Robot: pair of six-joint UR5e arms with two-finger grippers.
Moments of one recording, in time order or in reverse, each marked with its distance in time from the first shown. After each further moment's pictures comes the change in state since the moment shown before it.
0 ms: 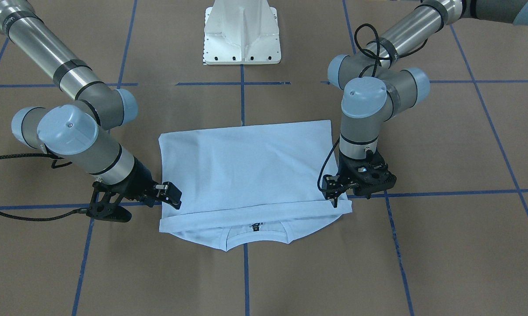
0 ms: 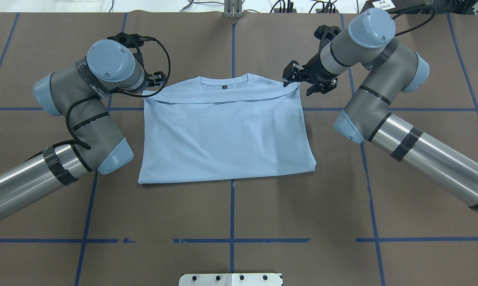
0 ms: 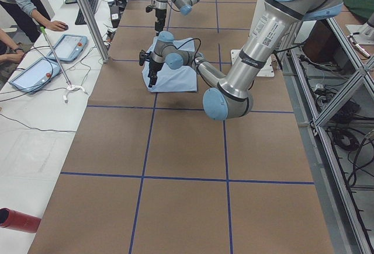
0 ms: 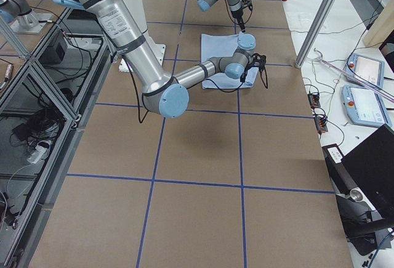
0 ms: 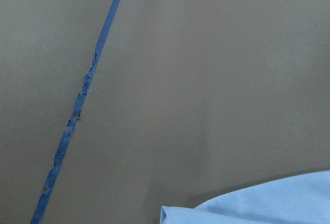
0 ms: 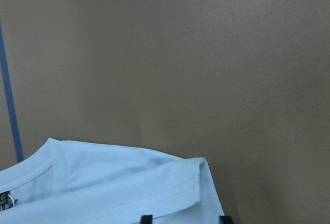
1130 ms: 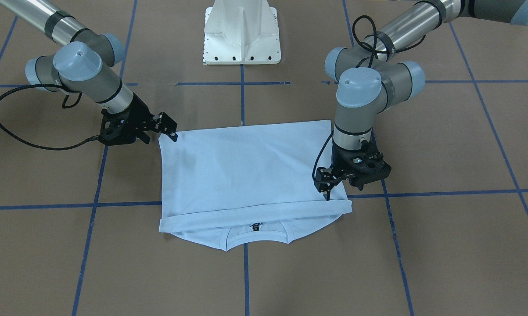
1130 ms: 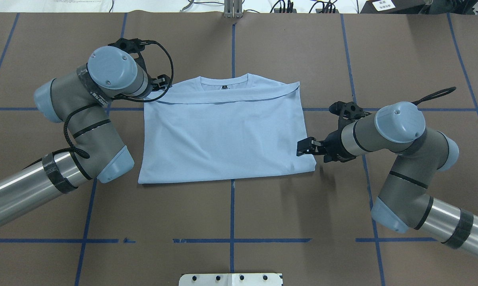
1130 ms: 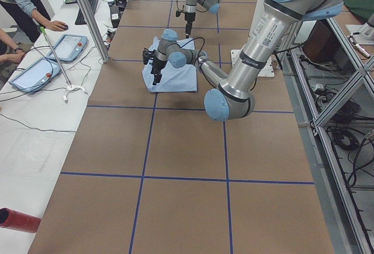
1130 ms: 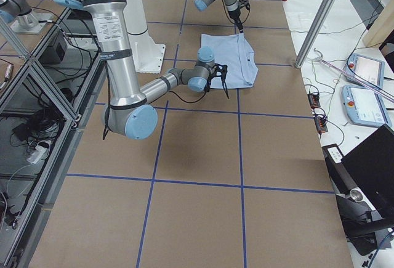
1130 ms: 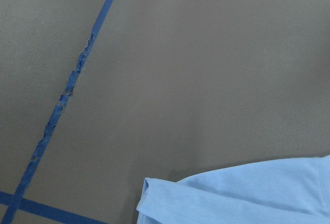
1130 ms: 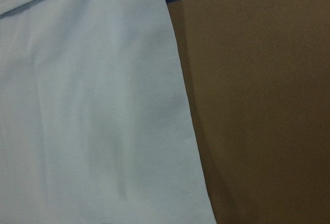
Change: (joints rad) left arm 0.025 0.015 -0.044 0.000 0.002 -0.099; right arm -0.218 -0.333 0.343 0.023 -0.124 0.055
